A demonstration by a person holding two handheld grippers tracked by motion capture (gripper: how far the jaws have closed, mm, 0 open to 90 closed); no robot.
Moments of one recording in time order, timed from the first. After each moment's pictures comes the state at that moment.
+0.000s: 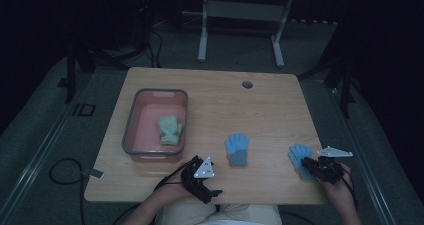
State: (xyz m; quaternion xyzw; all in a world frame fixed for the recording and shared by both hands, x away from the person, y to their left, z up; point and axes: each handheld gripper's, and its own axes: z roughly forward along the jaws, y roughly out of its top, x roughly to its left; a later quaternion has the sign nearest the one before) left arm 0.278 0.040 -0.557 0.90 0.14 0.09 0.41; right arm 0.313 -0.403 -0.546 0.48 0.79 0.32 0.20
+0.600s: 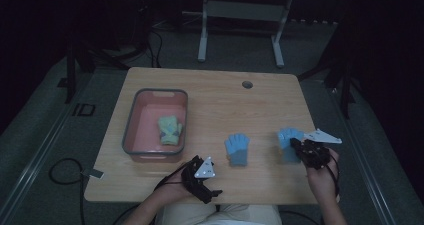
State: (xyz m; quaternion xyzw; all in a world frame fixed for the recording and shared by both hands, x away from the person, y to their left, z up) left arm 0.279 0.039 -0.556 0.90 0.14 0.09 0.40; right arm 0.318 -0.314 -0.469 0.48 0.76 0.35 0.28
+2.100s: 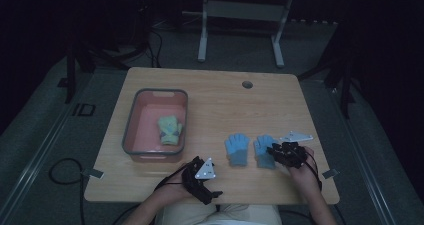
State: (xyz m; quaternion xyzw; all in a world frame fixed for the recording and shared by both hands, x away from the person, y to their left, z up) left arm 0.277 0.038 -0.557 0.90 0.14 0.09 0.40; right arm 0.345 -0.293 -0.522 0.42 0.82 0.34 0.18
